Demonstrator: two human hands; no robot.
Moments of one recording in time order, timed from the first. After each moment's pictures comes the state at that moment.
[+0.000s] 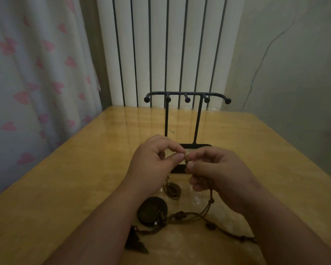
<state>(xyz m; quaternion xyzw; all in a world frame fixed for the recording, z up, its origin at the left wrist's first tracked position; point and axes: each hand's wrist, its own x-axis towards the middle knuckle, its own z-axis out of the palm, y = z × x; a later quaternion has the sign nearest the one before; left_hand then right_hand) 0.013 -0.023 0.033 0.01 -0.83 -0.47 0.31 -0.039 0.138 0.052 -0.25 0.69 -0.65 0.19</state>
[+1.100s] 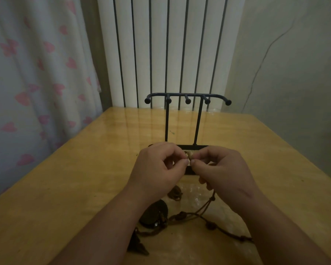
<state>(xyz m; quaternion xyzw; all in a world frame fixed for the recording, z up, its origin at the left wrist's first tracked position) 0.014 -0.018 0.028 -0.06 -0.86 -0.35 0.36 -0.041 0.134 0.045 -0.26 0.80 -0.54 0.00</state>
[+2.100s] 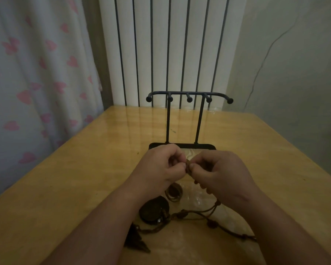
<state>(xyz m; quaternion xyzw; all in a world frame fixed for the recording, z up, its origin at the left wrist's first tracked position) 0.012 -0.024 0.031 -0.04 -0.88 -0.43 0.21 -0.040 0.135 0.043 -0.34 0.83 -0.44 -0.02</state>
